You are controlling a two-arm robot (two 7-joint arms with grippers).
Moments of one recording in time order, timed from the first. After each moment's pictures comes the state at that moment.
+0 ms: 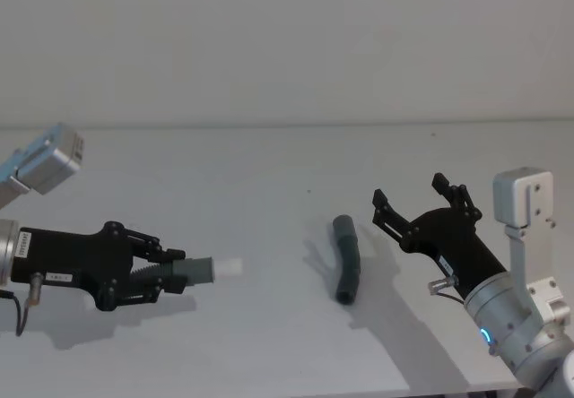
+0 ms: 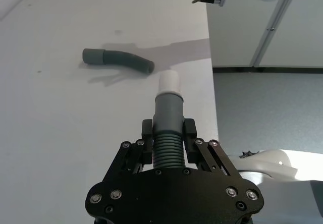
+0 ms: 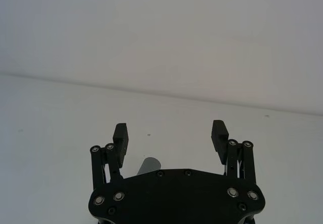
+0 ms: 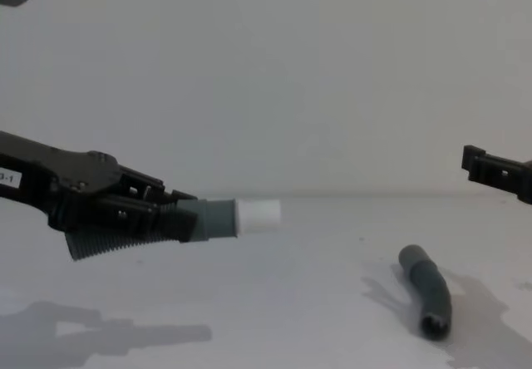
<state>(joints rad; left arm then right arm) -0.58 0.67 0.52 -1.45 -0.47 0.22 -1.22 -0.01 0.34 -0.23 -1.77 0.29 0.03 0.07</state>
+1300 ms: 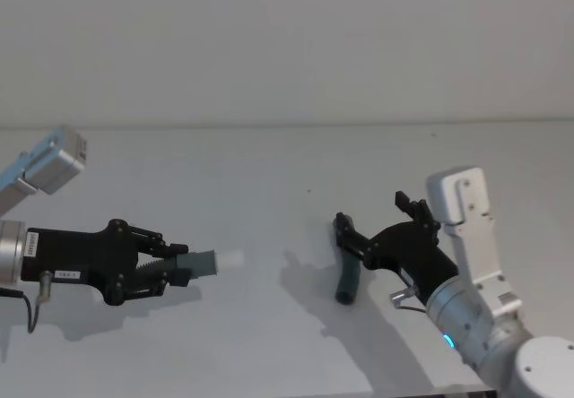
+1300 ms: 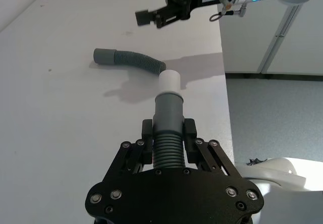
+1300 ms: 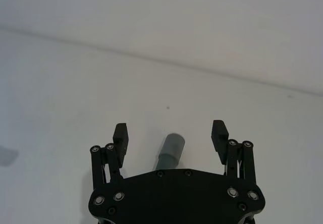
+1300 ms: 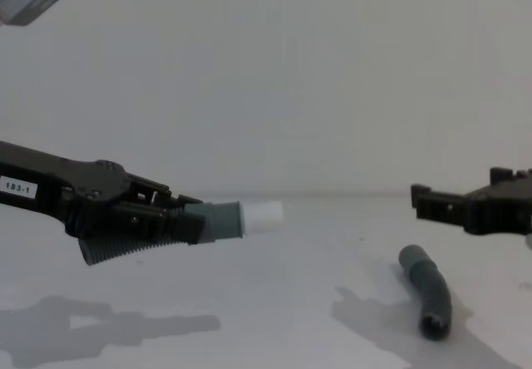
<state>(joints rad) -0.59 0.64 0.54 -1.39 -0.48 0.18 -1.19 0.02 0.32 -0.31 -1.81 0.20 0.25 0.02</state>
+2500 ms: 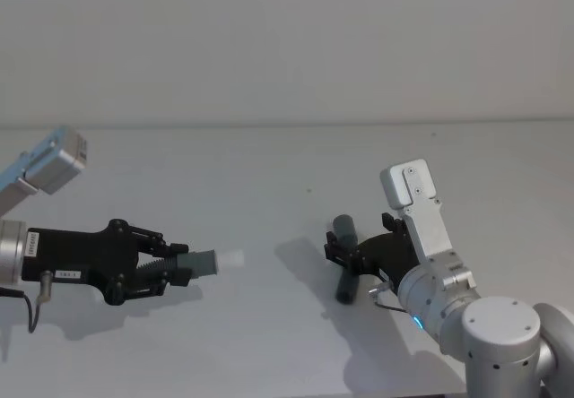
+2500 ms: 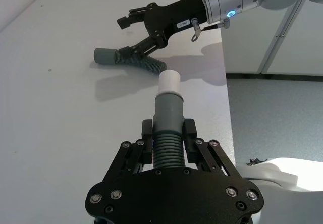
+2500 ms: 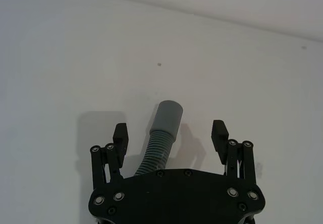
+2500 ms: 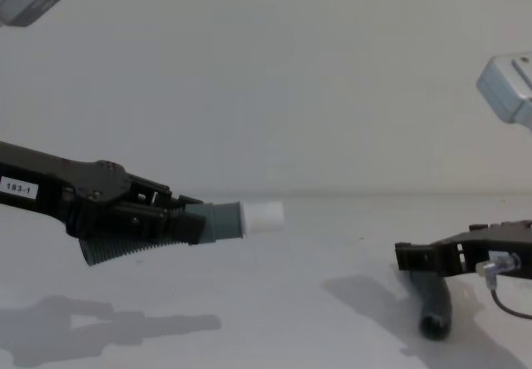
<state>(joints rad) -0.59 0.64 0.54 -1.39 -0.48 0.18 -1.19 0.15 0.23 -0.34 -1.67 0.14 0.51 -0.01</state>
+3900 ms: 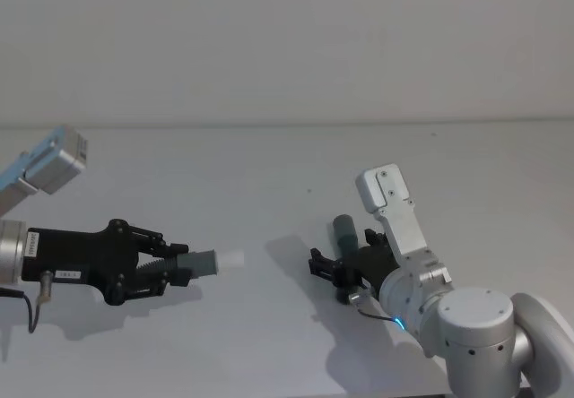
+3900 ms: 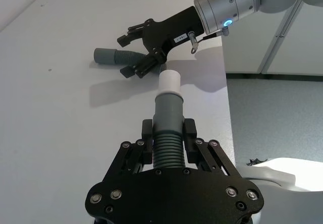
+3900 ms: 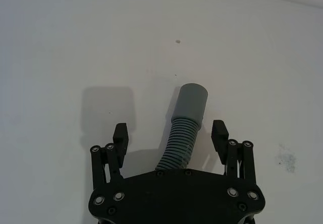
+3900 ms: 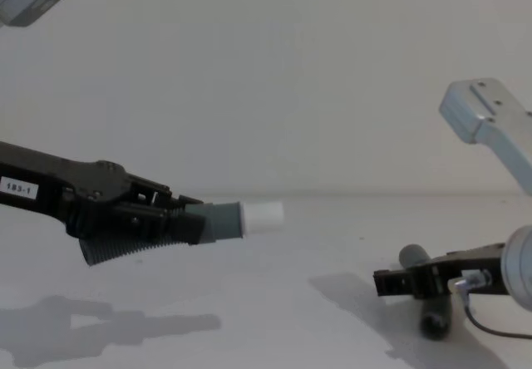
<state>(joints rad) -0.59 0.64 0.54 -1.39 -0.48 0.18 -1.19 0.19 0.18 -0.36 -1.63 0.11 0.62 0.02</state>
